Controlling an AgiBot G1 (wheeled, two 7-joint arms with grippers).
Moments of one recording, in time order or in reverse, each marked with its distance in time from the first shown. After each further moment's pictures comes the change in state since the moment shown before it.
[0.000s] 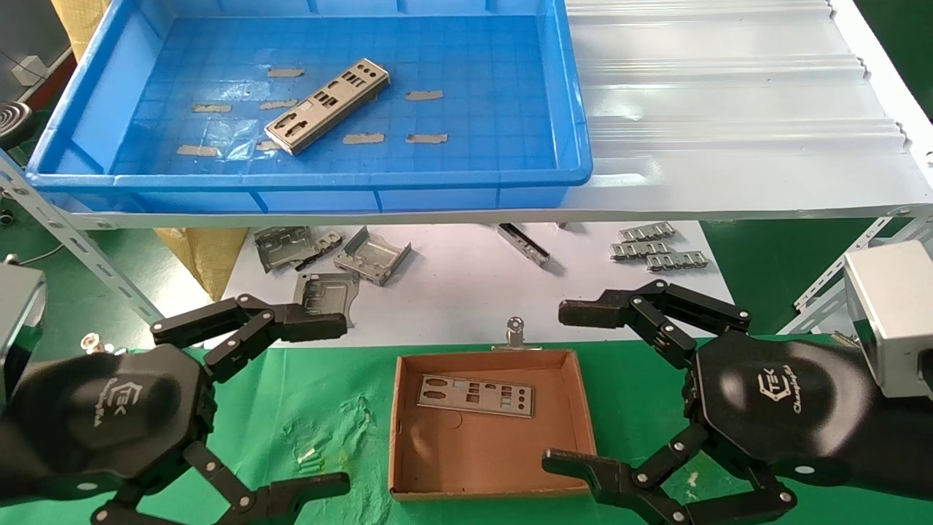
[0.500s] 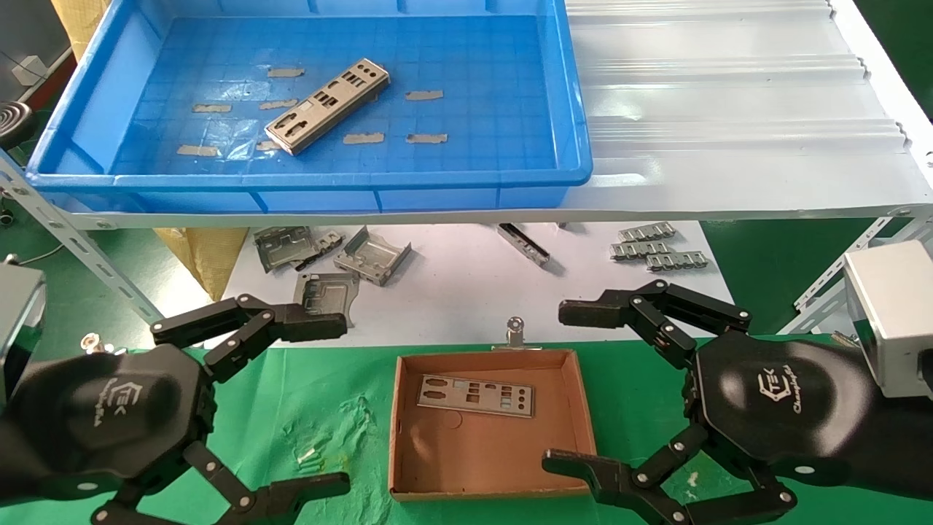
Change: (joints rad) left arm 0.000 0.000 0.000 0.000 0.000 0.000 0.000; right arm 0.000 0.000 0.000 0.000 0.000 0.000 0.000
